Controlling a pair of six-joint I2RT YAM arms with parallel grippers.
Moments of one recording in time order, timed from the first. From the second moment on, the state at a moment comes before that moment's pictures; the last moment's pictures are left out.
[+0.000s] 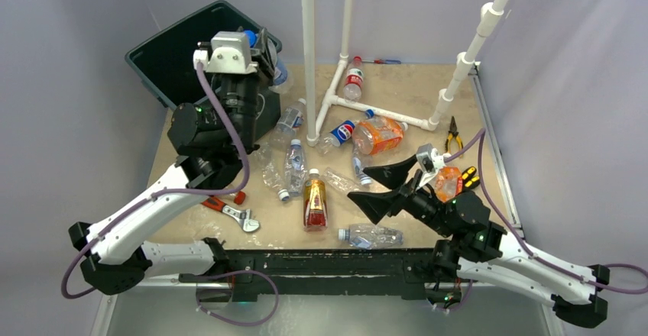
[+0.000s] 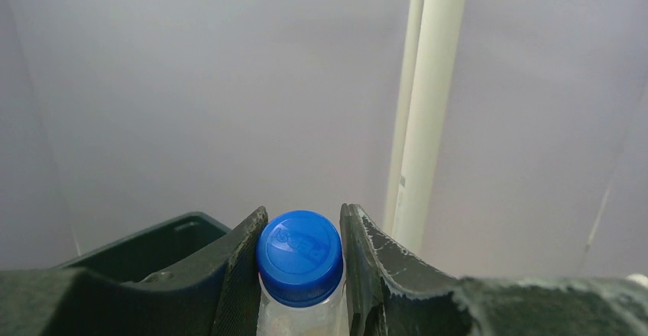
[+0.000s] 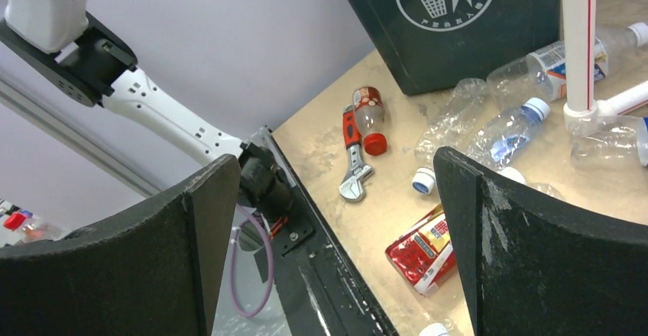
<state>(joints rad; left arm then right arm) -0.94 1.12 1.39 0.42 -0.75 0.45 1.12 0.43 0.52 0.14 0.14 0.45</state>
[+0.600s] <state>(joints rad) -0.55 1.46 1.68 0.49 -0.78 0.50 1.12 0.27 0.44 0.08 0.25 0.54</state>
